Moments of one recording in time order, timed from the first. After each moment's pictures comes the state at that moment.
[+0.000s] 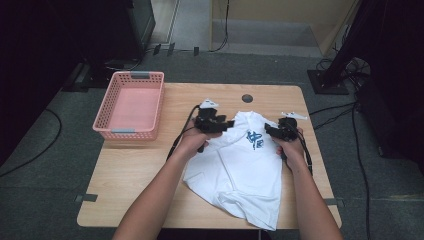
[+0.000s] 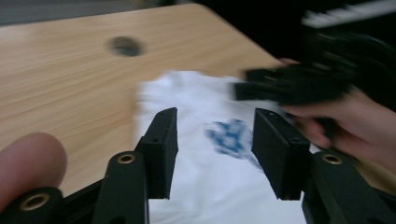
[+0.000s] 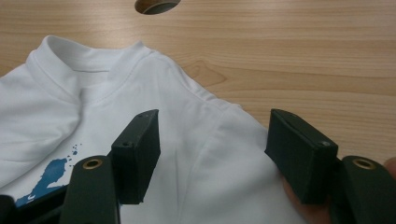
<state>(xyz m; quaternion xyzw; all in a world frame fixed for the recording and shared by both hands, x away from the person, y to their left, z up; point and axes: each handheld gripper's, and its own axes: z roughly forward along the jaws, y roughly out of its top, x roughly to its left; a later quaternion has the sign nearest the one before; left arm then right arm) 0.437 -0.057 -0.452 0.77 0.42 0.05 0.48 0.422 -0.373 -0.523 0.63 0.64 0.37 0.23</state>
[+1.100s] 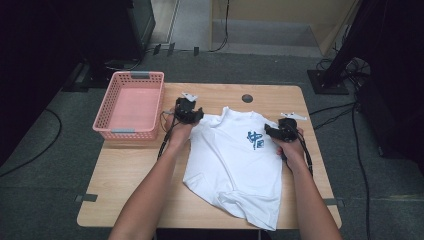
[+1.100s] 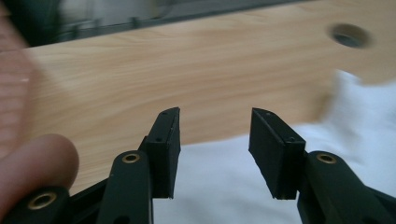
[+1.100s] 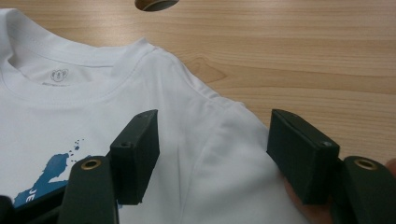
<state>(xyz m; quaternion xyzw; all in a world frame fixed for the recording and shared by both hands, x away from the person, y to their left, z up) 0.471 -0.028 -0.477 0.76 0.49 0.24 0.35 0.420 -0.371 -0.524 0.62 0.65 0.37 0.23</state>
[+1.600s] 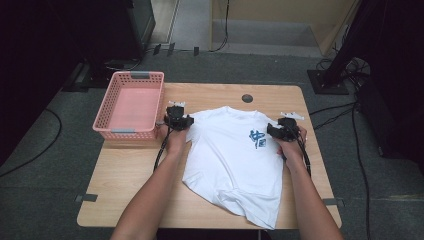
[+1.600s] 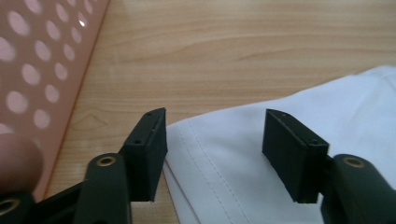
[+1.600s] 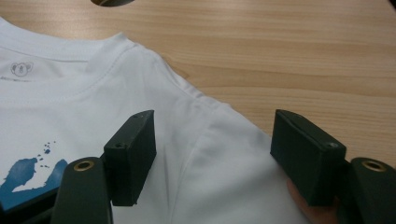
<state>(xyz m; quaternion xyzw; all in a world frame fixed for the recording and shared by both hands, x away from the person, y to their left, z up) 0.472 0.004 -0.506 0.67 0.61 0.30 0.30 0.420 -0.366 -0.521 0.65 0.63 0.31 0.29</state>
